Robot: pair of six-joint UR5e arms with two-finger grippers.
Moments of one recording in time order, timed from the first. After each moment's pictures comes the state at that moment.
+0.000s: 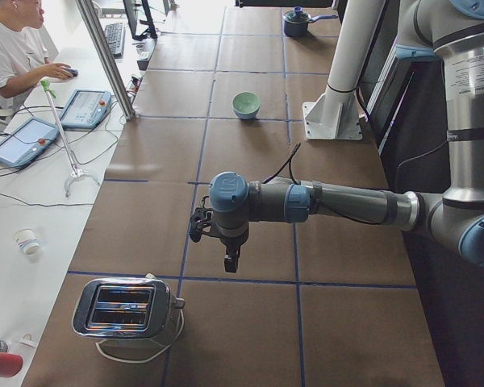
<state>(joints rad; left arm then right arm) -1.55 -1.39 -1.86 -1.47 -2.39 0.08 1.50 -1.59 1.69 -1.70 2.33 -0.21</state>
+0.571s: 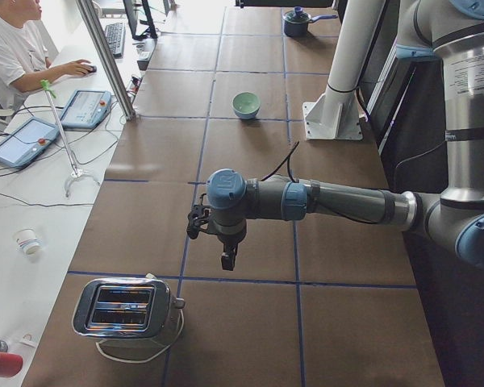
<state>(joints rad) -1.55 -1.41 -1.86 -1.46 -2.39 0.09 1.50 -1.60 1.69 -1.70 2.33 -0.20</state>
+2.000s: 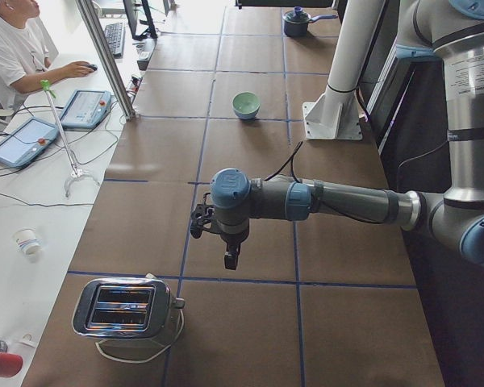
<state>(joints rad) -1.54 -1.38 -1.88 -1.48 -2.39 0.08 1.50 -1.56 1.64 -1.69 2.33 -0.21</state>
